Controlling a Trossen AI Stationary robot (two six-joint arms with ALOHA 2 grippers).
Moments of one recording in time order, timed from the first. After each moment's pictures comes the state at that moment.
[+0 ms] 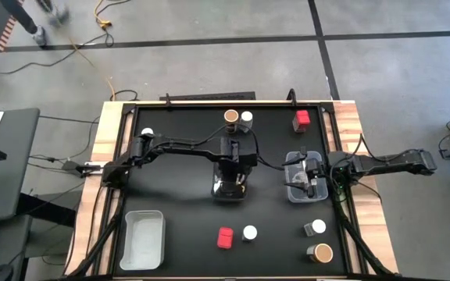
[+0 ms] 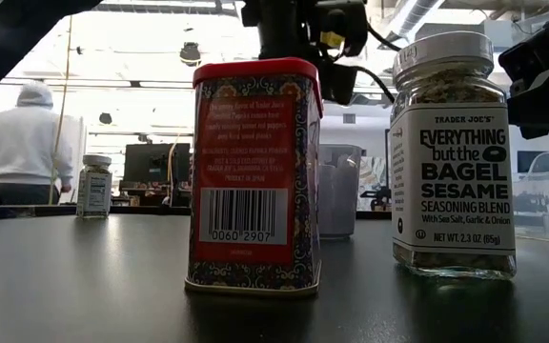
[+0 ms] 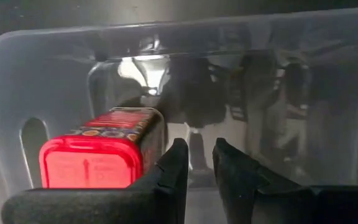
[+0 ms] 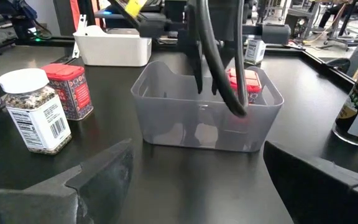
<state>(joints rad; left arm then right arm) 0.02 2.21 2.00 -1.13 -0.02 0.14 0.05 0.22 0.01 0.01 0.01 -0.03</state>
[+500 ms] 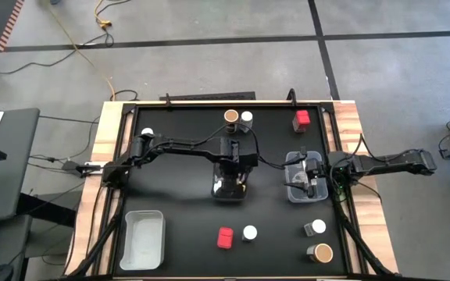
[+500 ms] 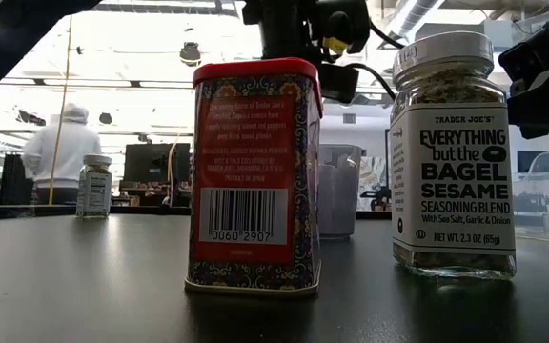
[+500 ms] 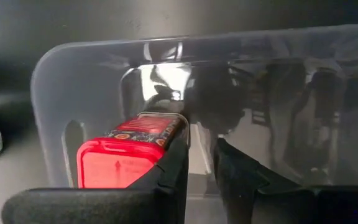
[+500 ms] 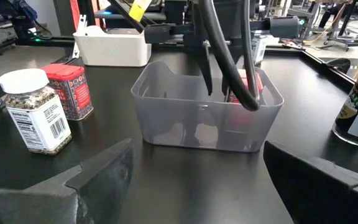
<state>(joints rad) 0.03 2.21 2.00 -1.10 -0.13 0.13 0.05 0.22 0.01 0.01 0.01 -0.03</state>
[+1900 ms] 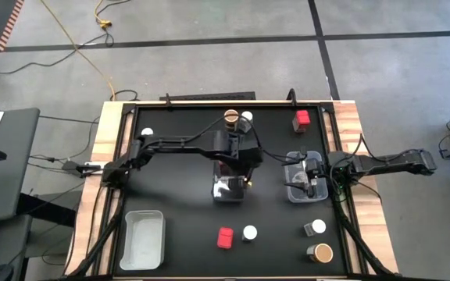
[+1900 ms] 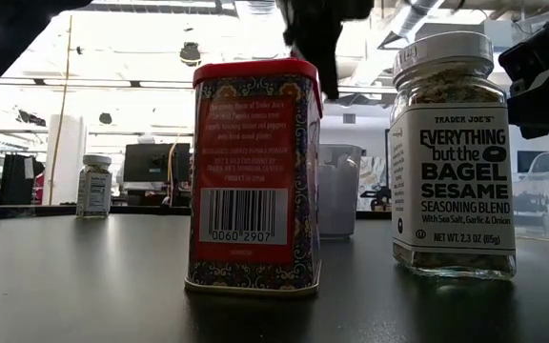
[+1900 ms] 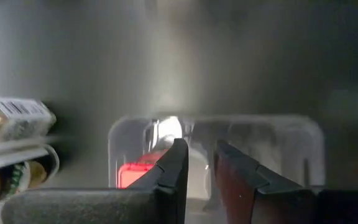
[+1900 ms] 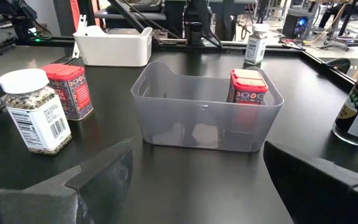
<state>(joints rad) -0.02 2.21 2.33 -1.22 -0.15 0.07 0.05 0.22 0.01 0.01 0.01 -0.03</state>
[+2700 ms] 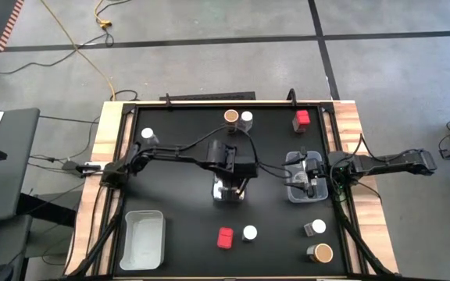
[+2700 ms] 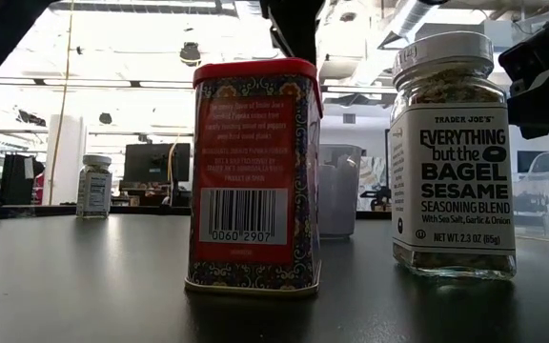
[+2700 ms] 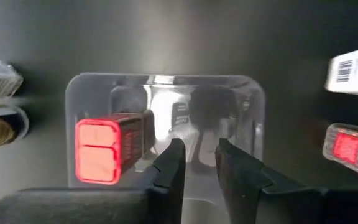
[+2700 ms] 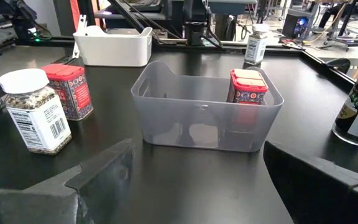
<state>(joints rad) -0.11 2.19 2.35 -1.37 -0.15 -0.06 0.05 0.22 0.01 0.01 0.01 -0.03</state>
